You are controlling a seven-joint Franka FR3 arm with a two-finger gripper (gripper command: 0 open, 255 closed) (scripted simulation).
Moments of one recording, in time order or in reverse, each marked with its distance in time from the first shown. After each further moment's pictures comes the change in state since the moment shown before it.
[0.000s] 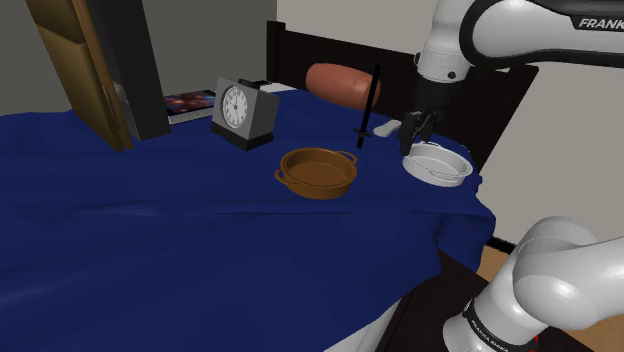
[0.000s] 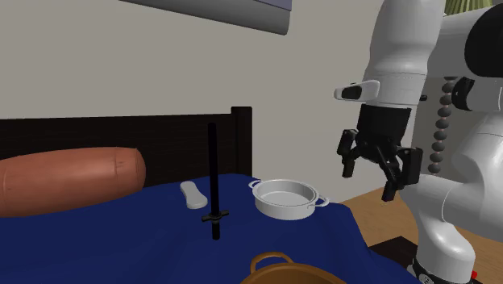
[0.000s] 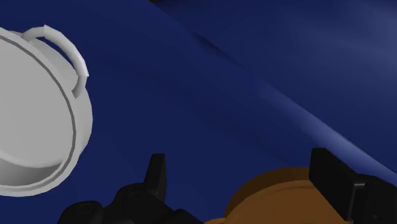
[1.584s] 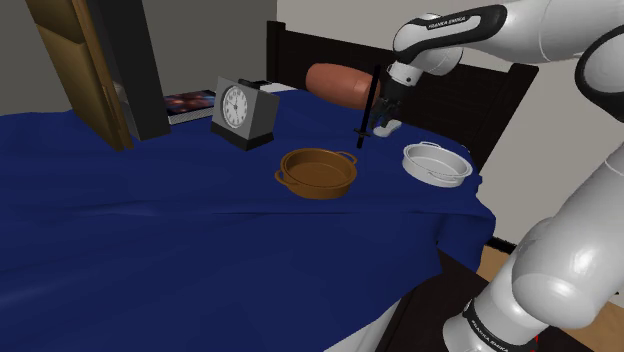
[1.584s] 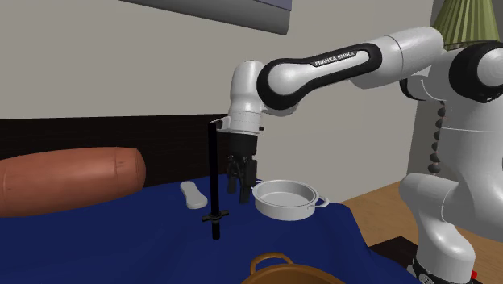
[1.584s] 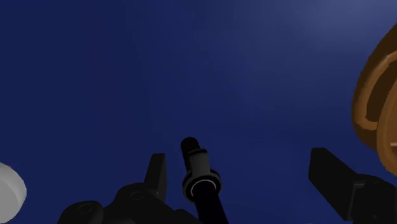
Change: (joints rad) arm -0.016 0.713 -0.456 0.430 0.318 0.341 -0.602
